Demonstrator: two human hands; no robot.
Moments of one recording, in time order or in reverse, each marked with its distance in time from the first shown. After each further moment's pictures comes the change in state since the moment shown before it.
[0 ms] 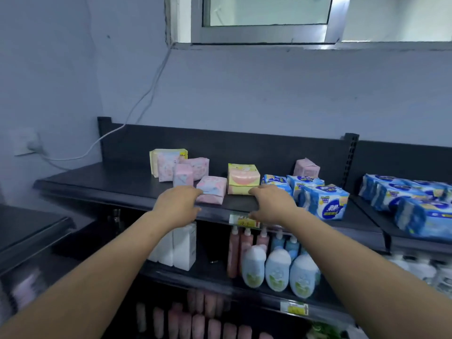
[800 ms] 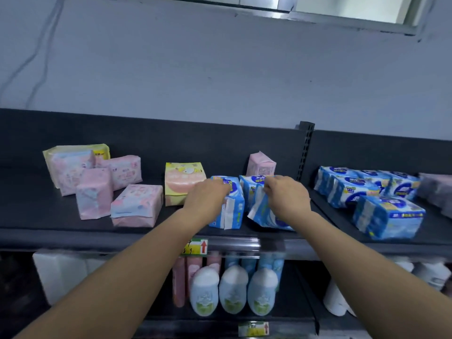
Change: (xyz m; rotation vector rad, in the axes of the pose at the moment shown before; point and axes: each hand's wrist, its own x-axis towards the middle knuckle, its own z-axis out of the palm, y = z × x) left_hand 0.189 0.154 0.080 -0.050 0.115 0.384; right_hand 0.058 0.177 0.045 -0.163 0.291 0.318
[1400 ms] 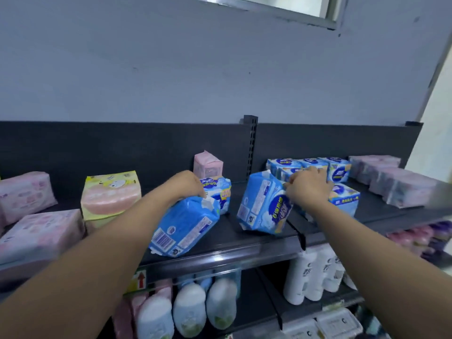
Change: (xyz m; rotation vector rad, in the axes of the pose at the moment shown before) left_hand 0.107 0.040 0.009 -0.574 -0.392 -0.250; right_hand -0.003 0.136 -0.008 -0.052 -0.189 0.720
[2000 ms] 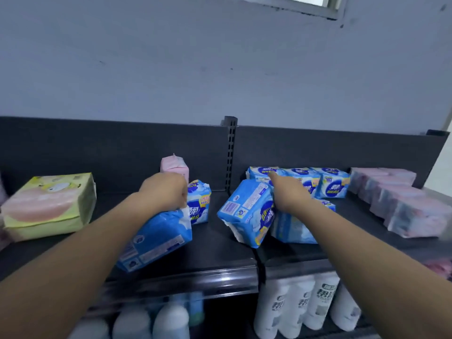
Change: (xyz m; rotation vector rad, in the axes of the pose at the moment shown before) left_hand 0.045 0.064 0.046 0.532 0.174 0.063; right_hand 0.103 0.056 0.027 -0.071 -0.136 -0.459
